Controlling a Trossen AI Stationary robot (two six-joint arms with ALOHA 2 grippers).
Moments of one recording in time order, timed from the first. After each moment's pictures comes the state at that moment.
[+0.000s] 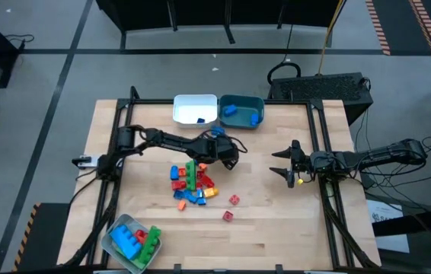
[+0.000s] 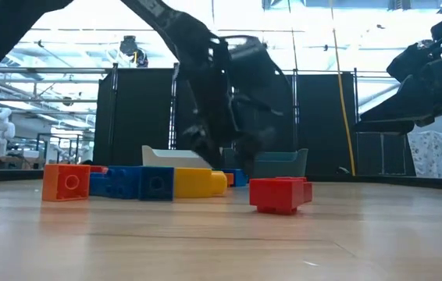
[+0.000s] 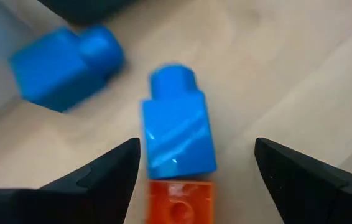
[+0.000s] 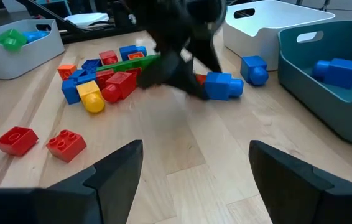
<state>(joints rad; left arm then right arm) 0.08 2.15 1.48 -0.47 -0.46 -0.65 0.11 0.40 0.02 0.06 0.31 0.25</state>
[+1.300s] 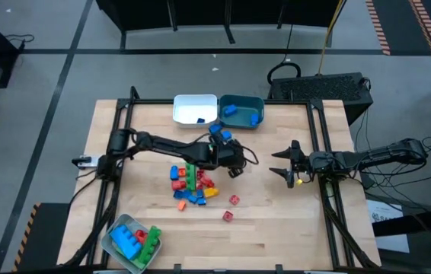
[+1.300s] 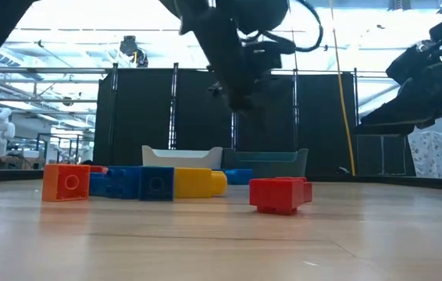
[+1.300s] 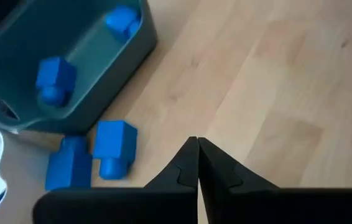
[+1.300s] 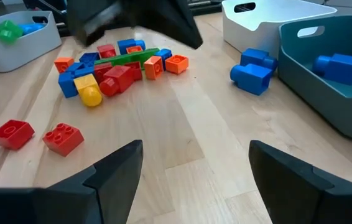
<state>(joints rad) 0.01 2.07 1.61 -0.50 -0.52 -0.28 0.11 0.42 0.02 0.06 0.31 0.24</state>
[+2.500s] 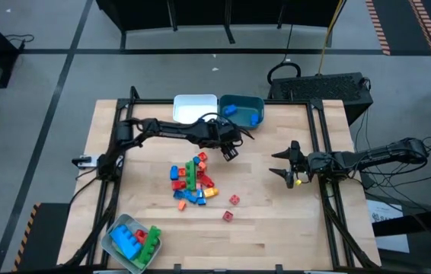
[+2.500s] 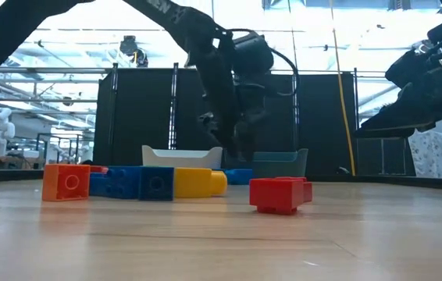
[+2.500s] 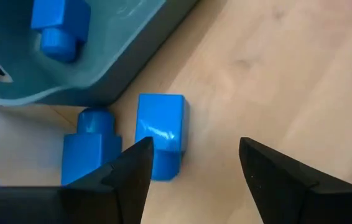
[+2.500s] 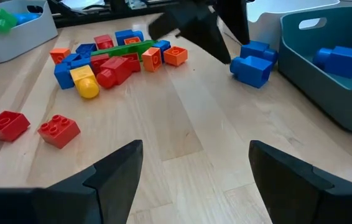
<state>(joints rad) 0.19 2.13 1.62 -0.57 -0.34 -0.28 0.11 0.45 0.02 0.06 0.31 0.24</state>
